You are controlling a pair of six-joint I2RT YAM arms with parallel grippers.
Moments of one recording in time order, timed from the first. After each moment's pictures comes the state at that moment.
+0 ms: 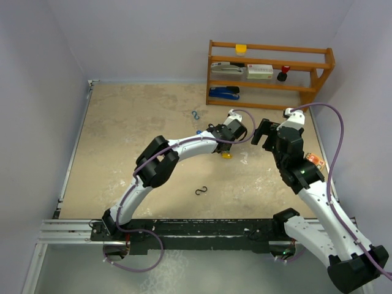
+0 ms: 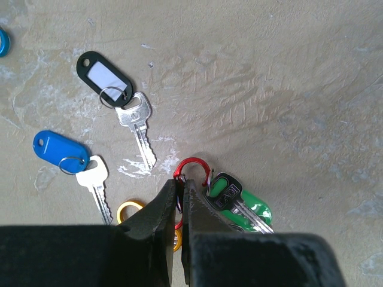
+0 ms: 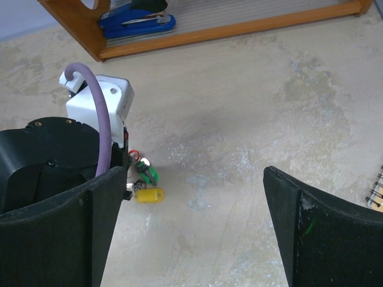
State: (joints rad) left arm -0.93 2.34 1.87 -0.47 -0.53 -0.36; right arm 0.38 0.82 0.79 -0.35 0.43 0.38
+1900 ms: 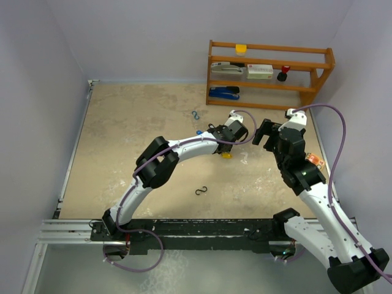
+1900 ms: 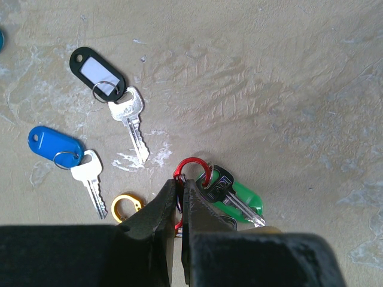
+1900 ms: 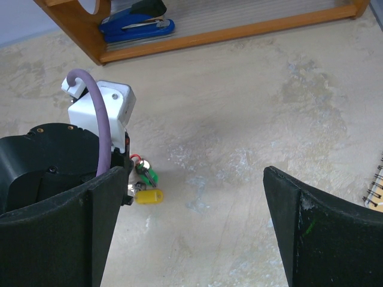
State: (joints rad) left arm -0.94 2.33 1.87 -0.47 -0.53 -0.36; right arm 0.37 0.80 0.79 -0.36 0.43 0.38
